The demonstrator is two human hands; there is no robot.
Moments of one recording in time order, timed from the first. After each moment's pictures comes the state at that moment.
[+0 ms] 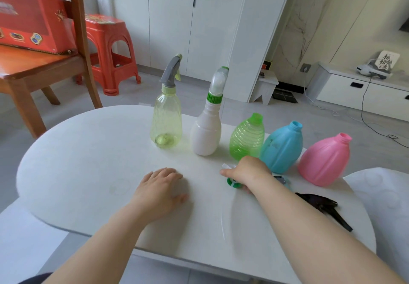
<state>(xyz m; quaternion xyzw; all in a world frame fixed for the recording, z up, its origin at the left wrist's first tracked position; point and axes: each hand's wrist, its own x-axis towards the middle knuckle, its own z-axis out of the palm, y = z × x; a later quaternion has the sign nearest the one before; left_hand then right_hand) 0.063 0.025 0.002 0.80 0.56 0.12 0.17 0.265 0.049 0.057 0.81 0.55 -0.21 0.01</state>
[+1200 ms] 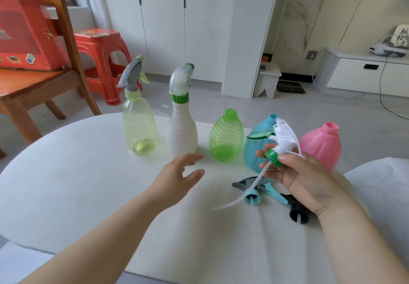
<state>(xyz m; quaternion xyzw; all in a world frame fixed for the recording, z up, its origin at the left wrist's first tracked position) 0.156 0.035 0.038 0.71 0.52 0.33 0.35 0.386 -0.001 0.081 0.41 0.42 -0.59 -0.55</state>
